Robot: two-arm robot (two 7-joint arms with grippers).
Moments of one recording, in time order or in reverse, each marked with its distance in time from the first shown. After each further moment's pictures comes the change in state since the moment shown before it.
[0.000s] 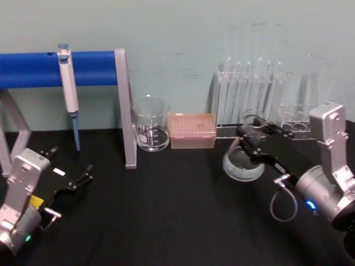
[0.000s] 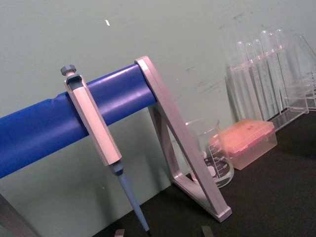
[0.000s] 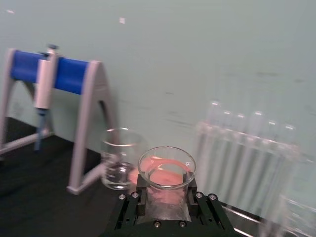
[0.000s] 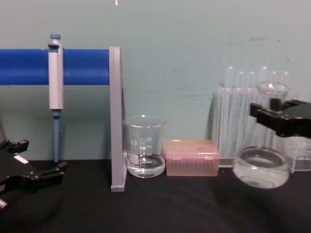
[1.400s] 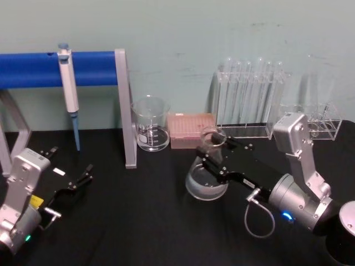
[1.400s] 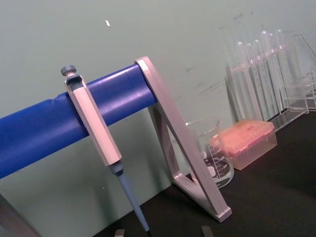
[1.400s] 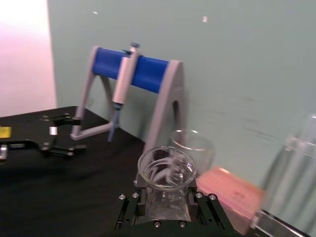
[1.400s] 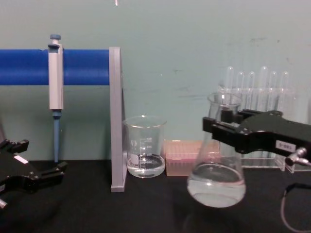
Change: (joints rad) left arm 0.000 0.000 0.000 0.000 0.000 0.000 0.000; right arm 0.023 -0.024 -0.058 0.001 -0.026 0.015 0.195
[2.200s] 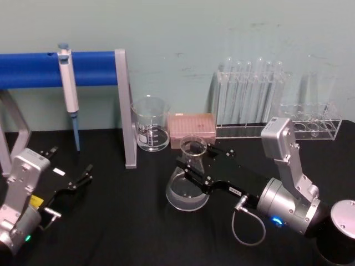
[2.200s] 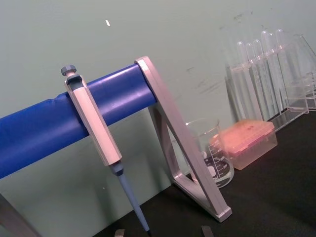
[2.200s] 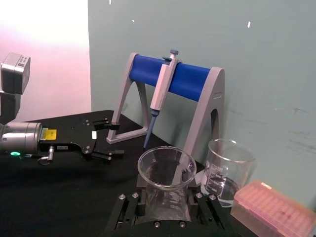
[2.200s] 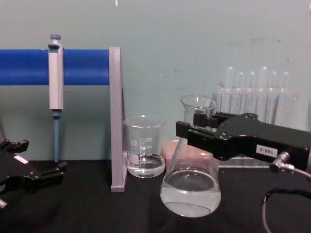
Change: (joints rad) left arm 0.000 0.000 0.000 0.000 0.000 0.000 0.000; right arm 0.040 0.036 -0.092 0.011 0.077 -0.027 0.071
